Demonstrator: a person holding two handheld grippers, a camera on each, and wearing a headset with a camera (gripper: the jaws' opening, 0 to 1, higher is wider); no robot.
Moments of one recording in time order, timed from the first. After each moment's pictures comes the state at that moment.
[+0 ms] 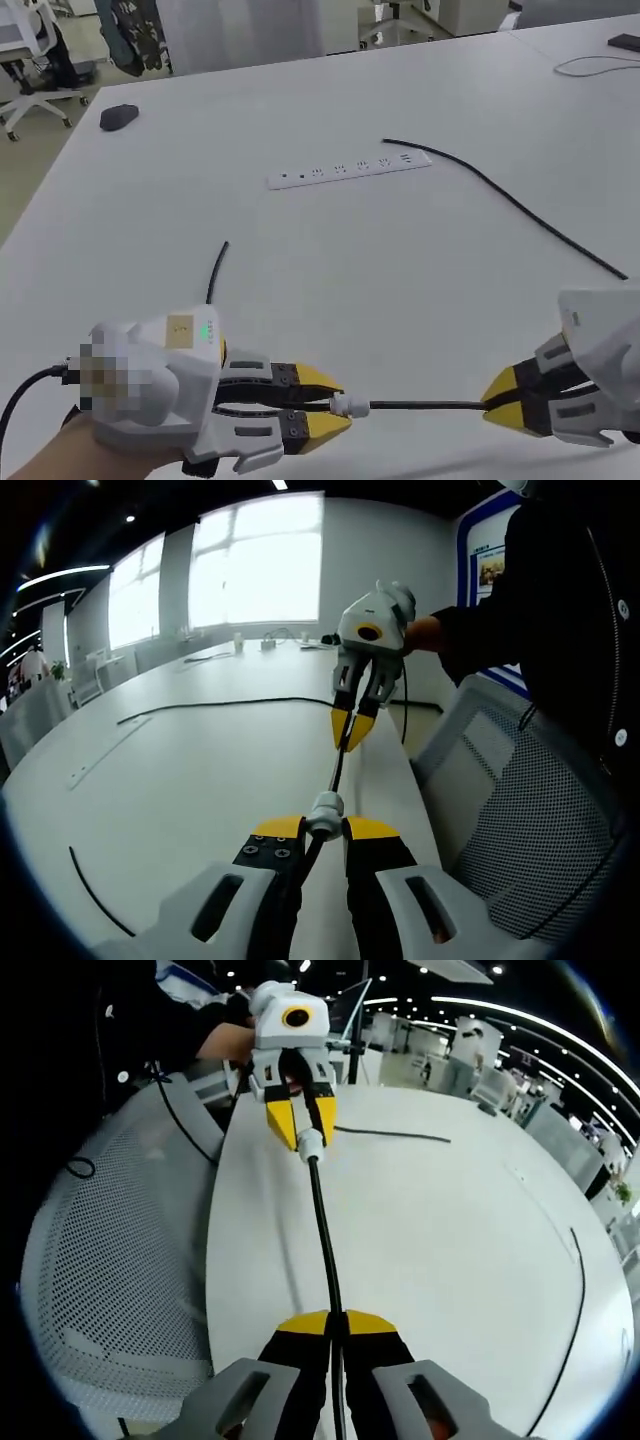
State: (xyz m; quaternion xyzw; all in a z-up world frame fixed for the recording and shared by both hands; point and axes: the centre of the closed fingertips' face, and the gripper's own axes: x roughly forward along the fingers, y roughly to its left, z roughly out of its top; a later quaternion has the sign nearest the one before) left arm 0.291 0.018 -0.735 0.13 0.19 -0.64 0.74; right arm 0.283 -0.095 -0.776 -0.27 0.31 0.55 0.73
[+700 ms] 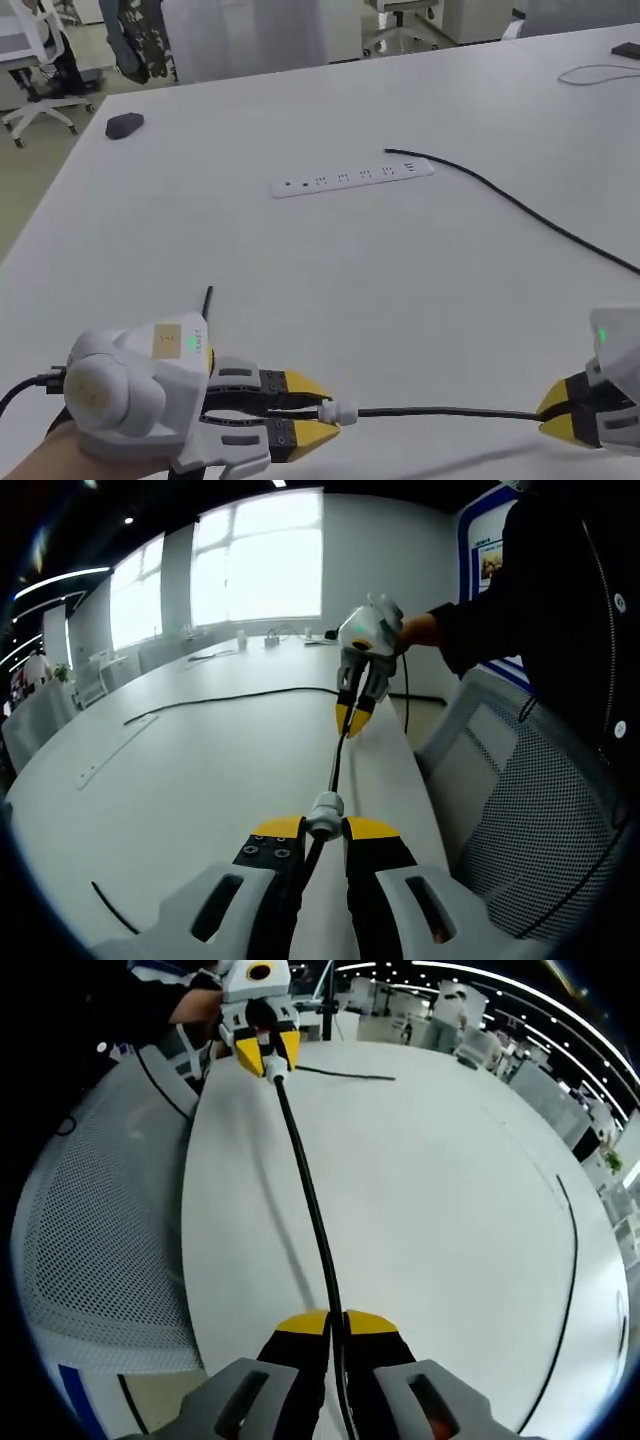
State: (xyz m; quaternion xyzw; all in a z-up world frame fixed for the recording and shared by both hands) left arm 0.296 0.030 -0.733 0.14 0.20 -0.63 0.74; right arm 0.291 -0.144 -0.799 -0.30 0.38 0.50 0.72
